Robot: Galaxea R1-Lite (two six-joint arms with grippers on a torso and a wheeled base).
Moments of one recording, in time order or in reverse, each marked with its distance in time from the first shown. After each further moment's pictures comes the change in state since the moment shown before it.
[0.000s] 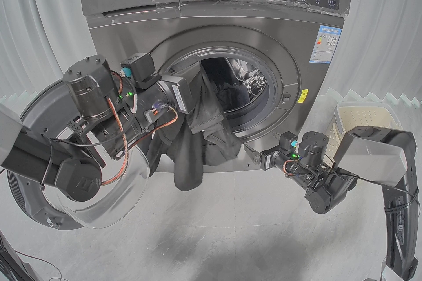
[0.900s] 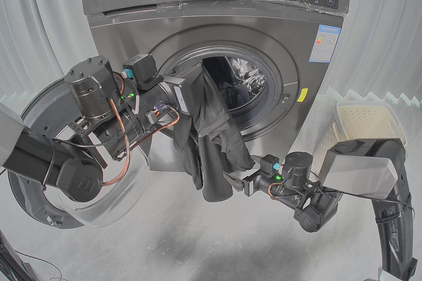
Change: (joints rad) left arm -0.006 0.006 -0.001 -0.001 0.002 0.000; right arm 0.115 0.048 0.079 -0.027 0.061 -0.008
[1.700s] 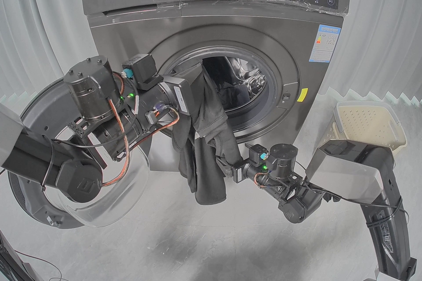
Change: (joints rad) left arm -0.003 -0.004 0.003 0.000 -0.001 -0.001; right arm 0.018 0.083 -0.248 0.100 -0.113 -0.021
